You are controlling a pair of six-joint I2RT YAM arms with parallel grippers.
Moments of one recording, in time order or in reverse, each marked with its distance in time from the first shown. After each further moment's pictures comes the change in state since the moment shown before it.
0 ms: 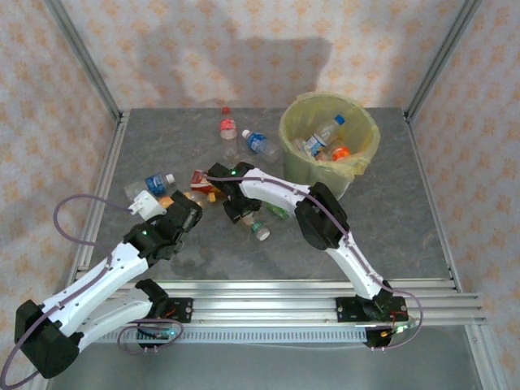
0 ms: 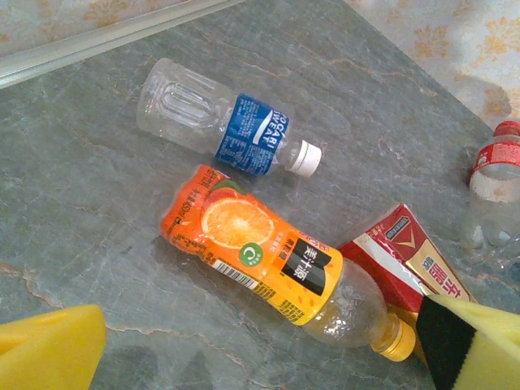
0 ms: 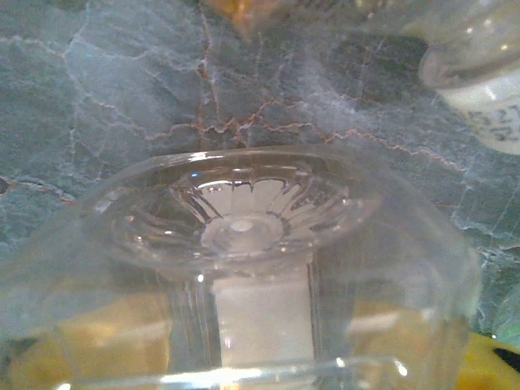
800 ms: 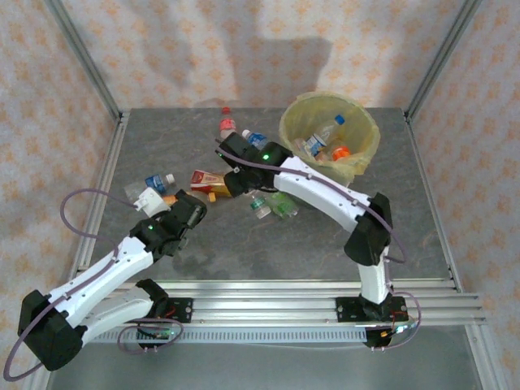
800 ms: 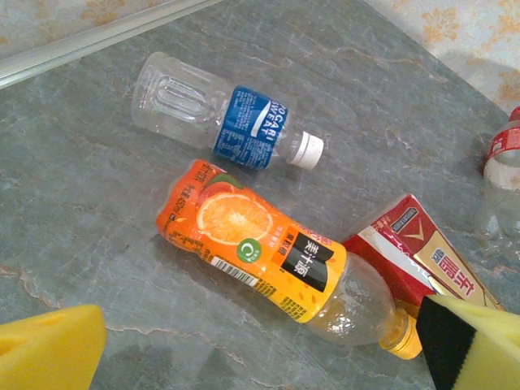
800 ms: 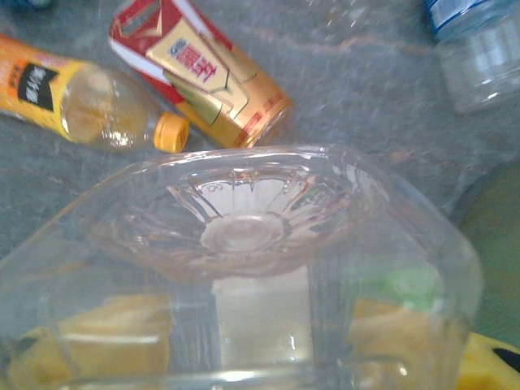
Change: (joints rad) left arm 0.000 0.069 0.022 0.013 0.005 0.016; right arm 0.018 -0.435 -0.048 0.039 0.116 0.023
